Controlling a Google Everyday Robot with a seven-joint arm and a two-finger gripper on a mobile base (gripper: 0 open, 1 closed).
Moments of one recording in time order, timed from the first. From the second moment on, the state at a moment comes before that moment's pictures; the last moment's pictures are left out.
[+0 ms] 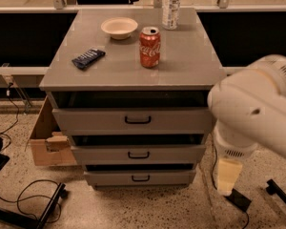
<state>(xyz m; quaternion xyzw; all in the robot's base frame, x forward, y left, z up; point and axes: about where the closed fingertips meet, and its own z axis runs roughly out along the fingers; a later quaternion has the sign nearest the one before) 0.423 -0.221 0.771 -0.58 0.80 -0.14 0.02</state>
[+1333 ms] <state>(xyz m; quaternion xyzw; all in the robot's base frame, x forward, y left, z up) 0.418 -0.177 0.585 -0.60 0.80 -0.08 0.02</state>
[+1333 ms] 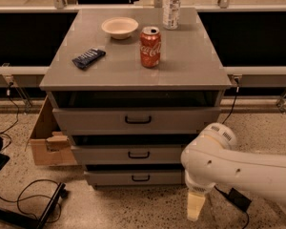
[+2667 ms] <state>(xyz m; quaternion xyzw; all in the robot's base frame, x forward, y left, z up) 0.458 -0.136 0.439 -0.63 0.78 -0.02 0.00</state>
